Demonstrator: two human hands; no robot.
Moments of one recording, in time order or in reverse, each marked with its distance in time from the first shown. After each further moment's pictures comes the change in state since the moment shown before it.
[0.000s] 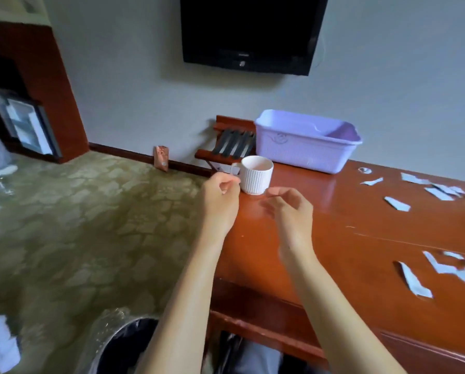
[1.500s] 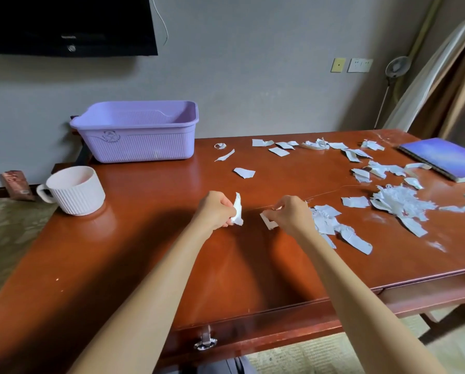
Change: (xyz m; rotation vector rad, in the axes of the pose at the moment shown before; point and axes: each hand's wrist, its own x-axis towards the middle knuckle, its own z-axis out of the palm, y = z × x) left_hand -0.062 0.019 0.287 0.442 -0.726 -0.082; right_hand 0.087 0.017 -0.322 -0.989 0.303 0.164
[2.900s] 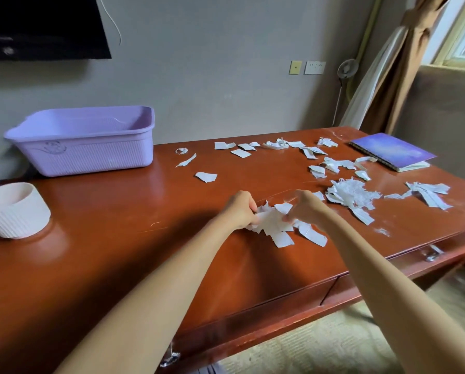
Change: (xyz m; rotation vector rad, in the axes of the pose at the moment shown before) left_hand -0.002 0.063 0.085 0.285 -0.265 0.295; right_hand 0.027 0.069 -0.082 -0.031 -0.166 0.152
